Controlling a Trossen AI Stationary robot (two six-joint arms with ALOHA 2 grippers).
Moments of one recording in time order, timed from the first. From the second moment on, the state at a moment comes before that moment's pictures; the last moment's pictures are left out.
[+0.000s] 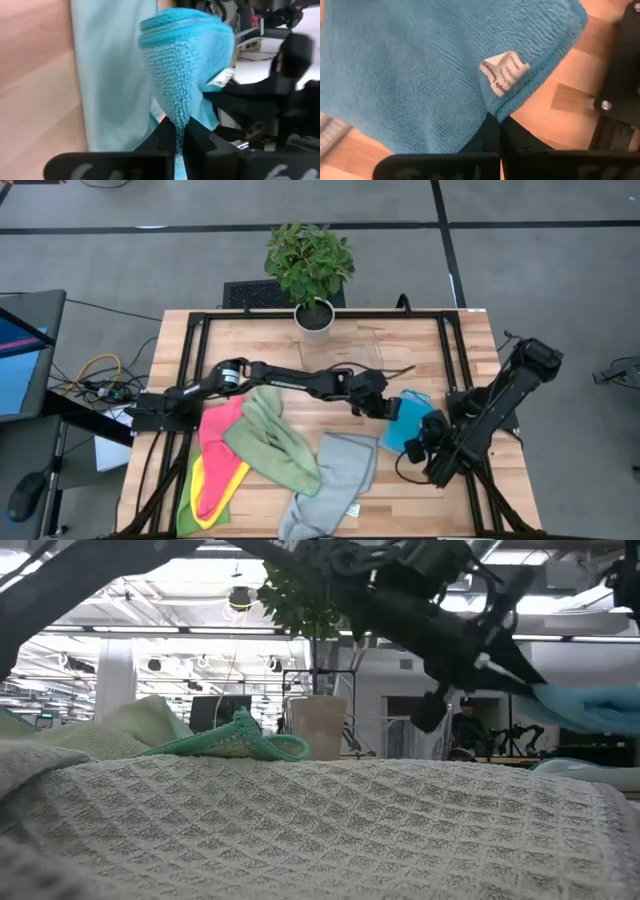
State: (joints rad) left arm 0.01 2.41 1.98 -0.13 0.27 -1.25; right arm 0.85 1.44 0.91 -1.23 0.27 2.05
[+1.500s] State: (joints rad) left arm 0.02 2.45 1.99 -0.21 0.05 -1.06; right arm 0.82 1.48 0.76 -1.04 0.25 2.12
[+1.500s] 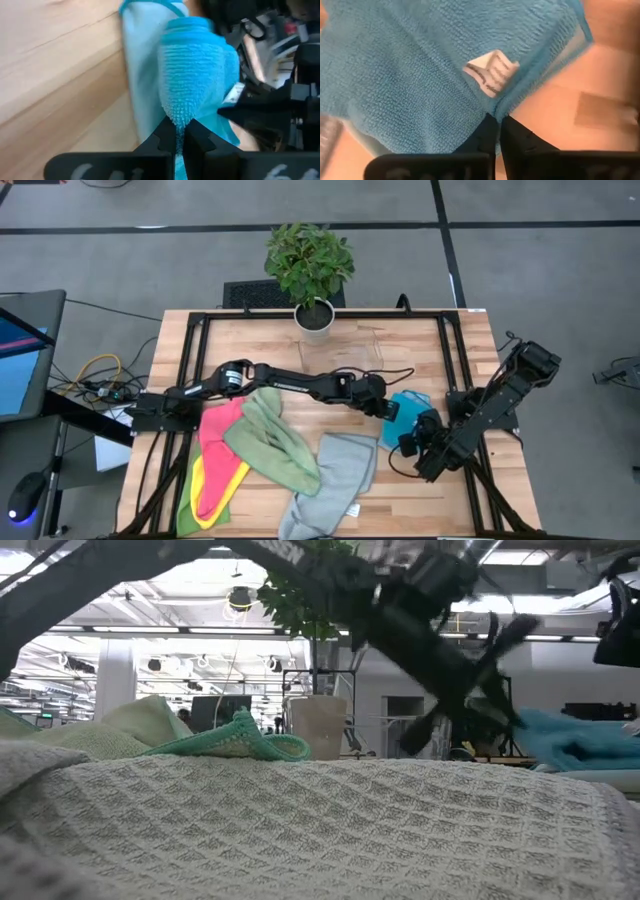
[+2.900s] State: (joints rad) left arm 0.08 2.50 2.02 -0.18 0.40 -1.08; right arm 0.85 1.34 0.69 -0.97 0.49 2.18
